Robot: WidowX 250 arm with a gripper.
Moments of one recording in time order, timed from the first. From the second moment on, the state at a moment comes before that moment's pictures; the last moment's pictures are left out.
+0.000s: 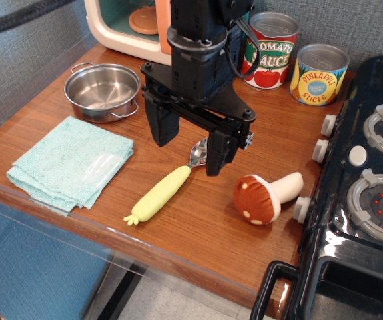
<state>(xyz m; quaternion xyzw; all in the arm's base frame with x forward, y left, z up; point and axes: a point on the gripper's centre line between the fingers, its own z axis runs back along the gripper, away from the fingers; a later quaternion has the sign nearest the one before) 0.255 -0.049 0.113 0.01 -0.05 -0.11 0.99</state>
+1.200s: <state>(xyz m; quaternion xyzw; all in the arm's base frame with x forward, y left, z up) 0.367 0.082 0.077 0.06 -0.07 0.16 0.98</state>
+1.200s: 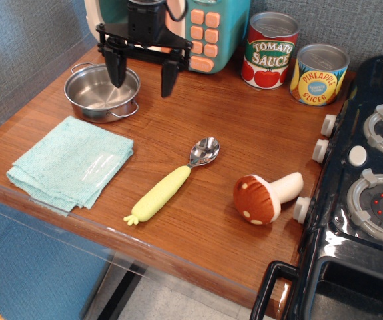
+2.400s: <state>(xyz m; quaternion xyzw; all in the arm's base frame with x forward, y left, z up) 0.393 0.127 0.024 0.07 -0.08 0.24 0.97</state>
